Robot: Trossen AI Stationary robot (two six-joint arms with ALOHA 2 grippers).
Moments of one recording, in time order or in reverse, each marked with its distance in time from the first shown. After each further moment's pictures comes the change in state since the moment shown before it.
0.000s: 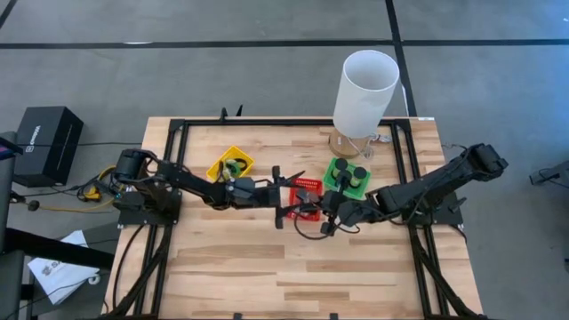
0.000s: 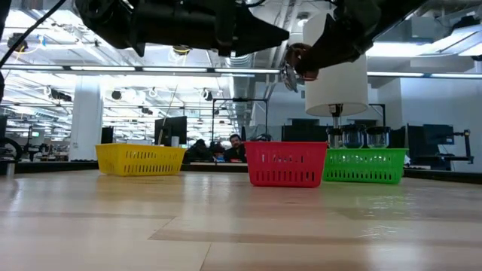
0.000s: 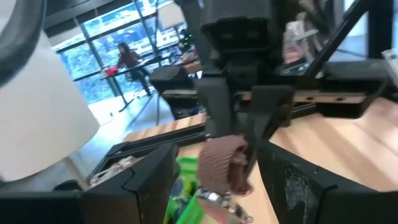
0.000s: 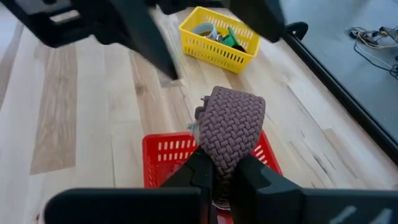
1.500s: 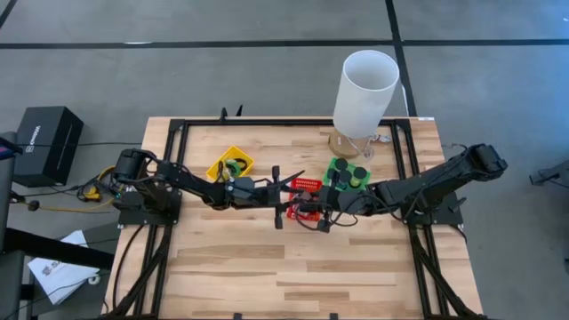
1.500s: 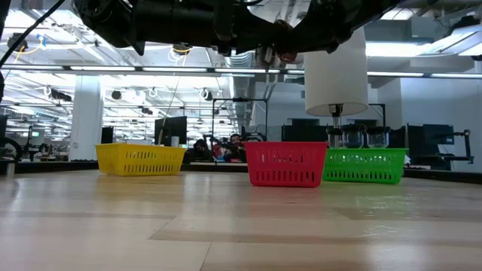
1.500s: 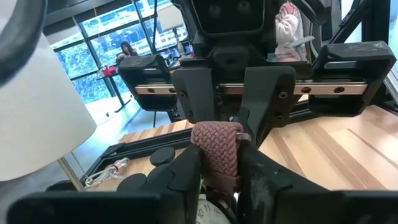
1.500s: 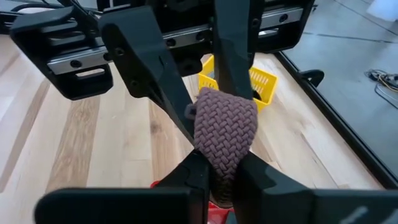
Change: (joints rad) left arm 0.006 -0.001 0.000 0.002 0.007 -0.029; right arm -0.071 0.000 -0.002 0.218 -0.130 -0.201
